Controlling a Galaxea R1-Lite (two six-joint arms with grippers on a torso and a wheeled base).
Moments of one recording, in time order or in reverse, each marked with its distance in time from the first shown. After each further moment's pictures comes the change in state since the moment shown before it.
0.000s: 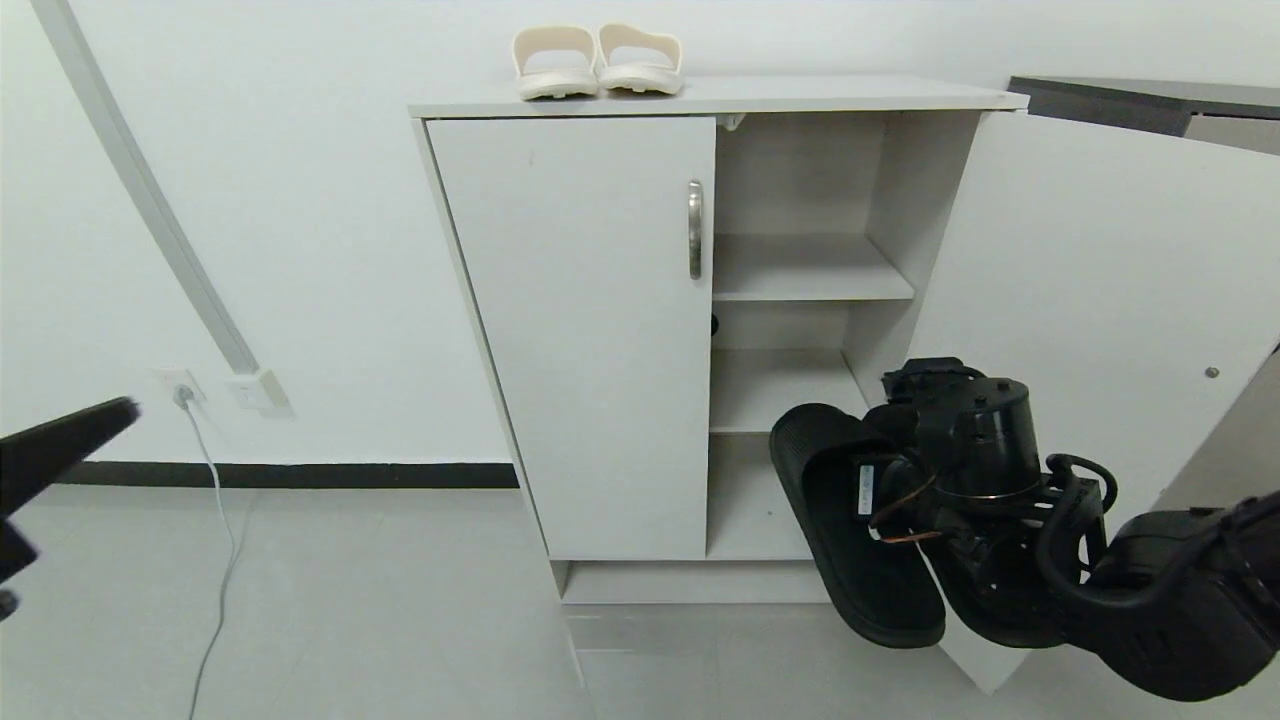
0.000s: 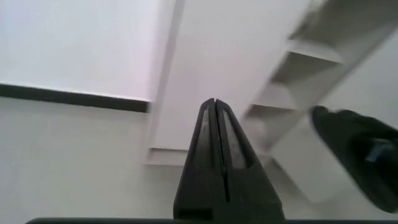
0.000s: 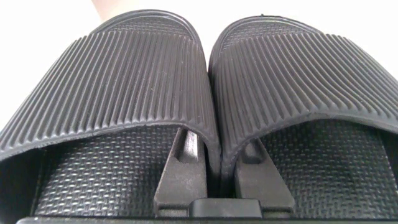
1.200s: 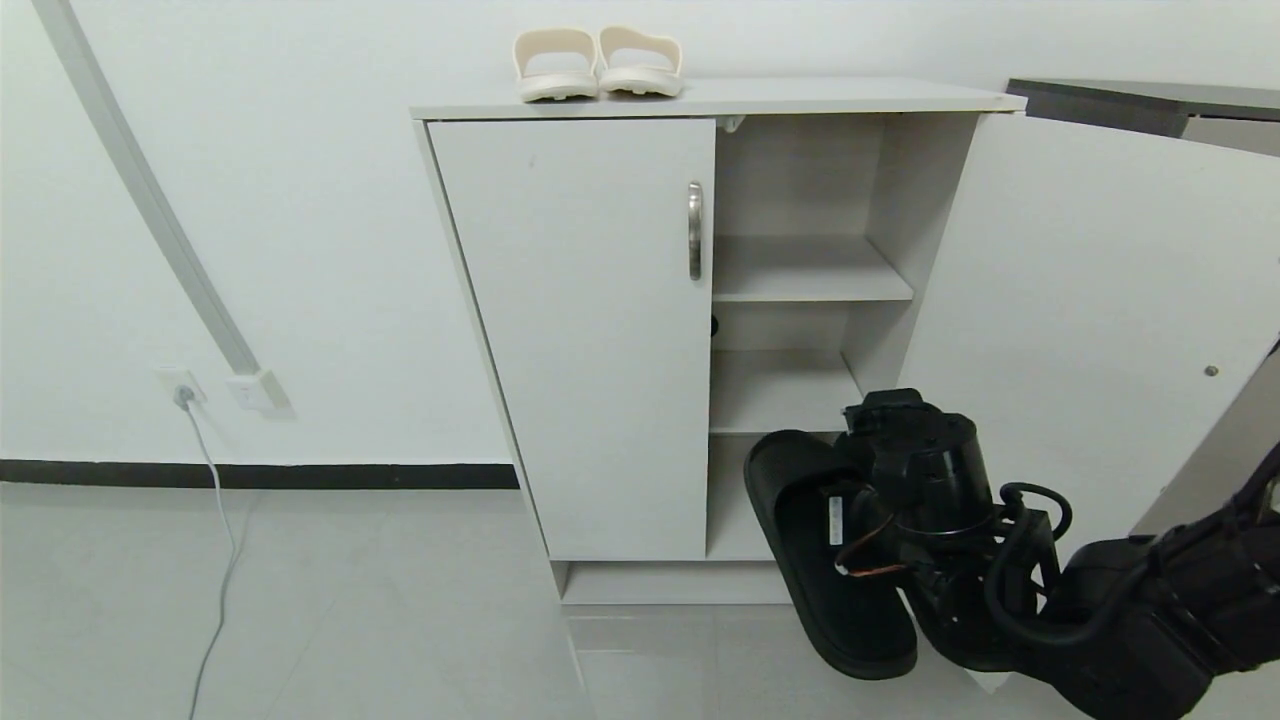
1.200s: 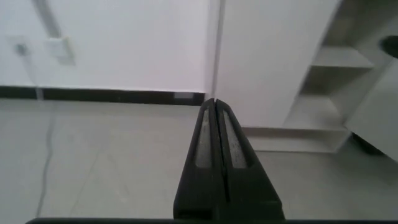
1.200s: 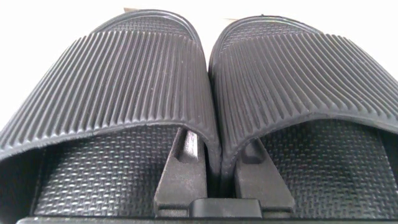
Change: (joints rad) left arm 0.211 -0.713 0.612 0.117 -0.100 0.218; right arm 0.052 0.076 0.017 -0.057 -0.001 -0.004
